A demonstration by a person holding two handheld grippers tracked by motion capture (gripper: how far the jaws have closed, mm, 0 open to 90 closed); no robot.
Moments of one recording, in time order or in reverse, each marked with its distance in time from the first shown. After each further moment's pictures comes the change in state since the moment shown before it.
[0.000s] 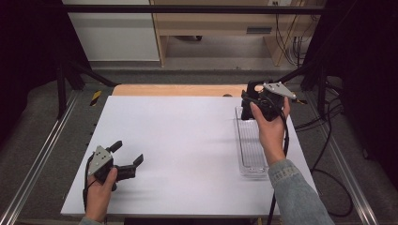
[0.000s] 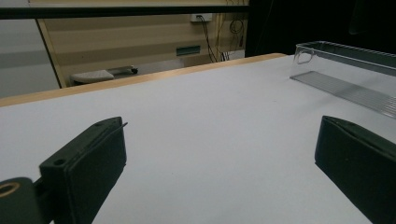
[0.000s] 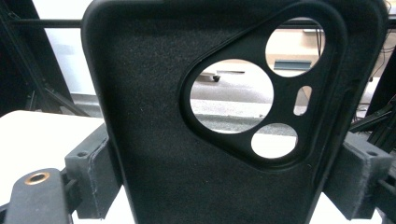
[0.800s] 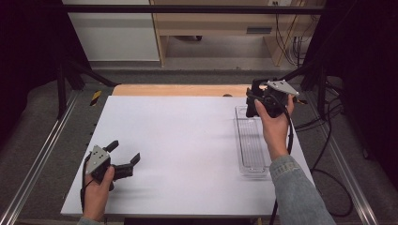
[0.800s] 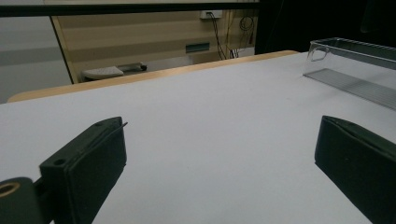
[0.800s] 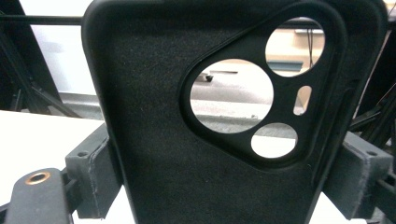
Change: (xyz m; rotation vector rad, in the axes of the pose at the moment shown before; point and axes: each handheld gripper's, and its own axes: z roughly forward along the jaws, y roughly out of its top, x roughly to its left) left arm 0.007 -0.002 -0.004 0.013 0.039 -0.012; right arm -0.019 -0.003 0.014 0.002 -0.023 -0.011
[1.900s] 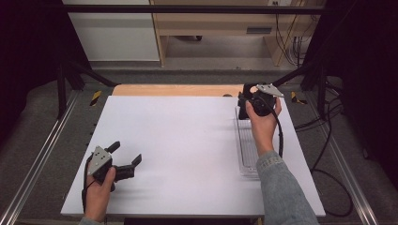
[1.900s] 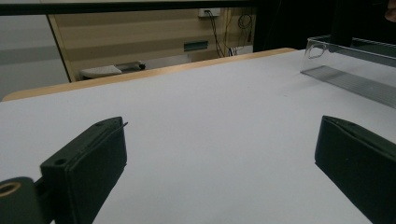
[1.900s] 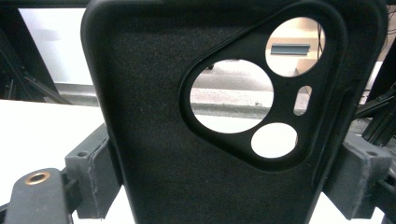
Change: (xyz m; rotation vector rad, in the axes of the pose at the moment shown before) left arm -0.004 -0.002 0.002 0.006 -0.006 0.009; right arm 0.009 -0.030 0.044 0.046 -0.006 0.014
